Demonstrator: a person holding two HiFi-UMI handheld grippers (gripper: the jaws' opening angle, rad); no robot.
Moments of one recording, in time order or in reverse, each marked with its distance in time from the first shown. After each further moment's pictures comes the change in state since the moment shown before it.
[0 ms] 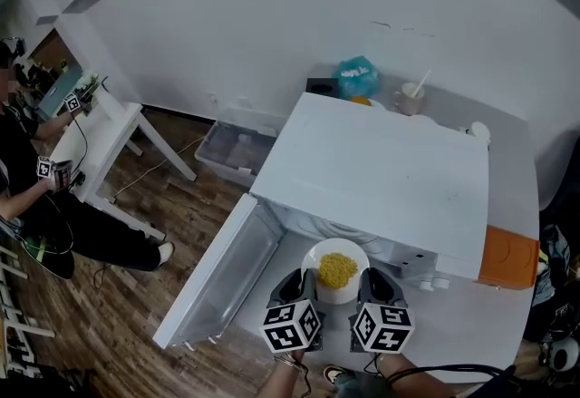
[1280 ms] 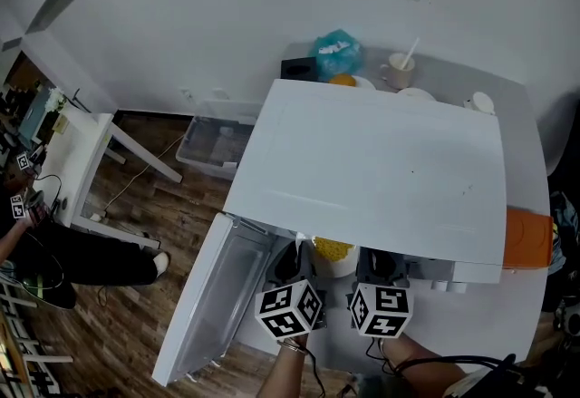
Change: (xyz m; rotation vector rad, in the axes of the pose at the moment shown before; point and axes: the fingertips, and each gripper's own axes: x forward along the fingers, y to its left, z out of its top) left arm 0.073 0.006 0.049 0.062 -0.072 -0.046; right arm 0.066 -0.008 0.040 -0.058 -0.134 -0.089
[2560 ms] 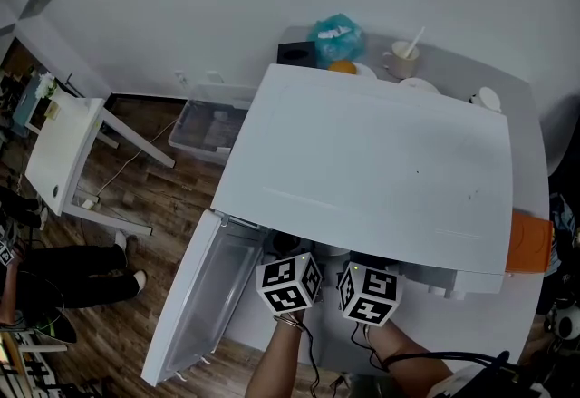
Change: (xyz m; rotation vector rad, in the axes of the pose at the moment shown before) left arm 0.053 -0.005 0.016 0.077 -0.043 -0.010; right arm 0.033 -0.015 0.015 -0.004 -0.029 -0.120
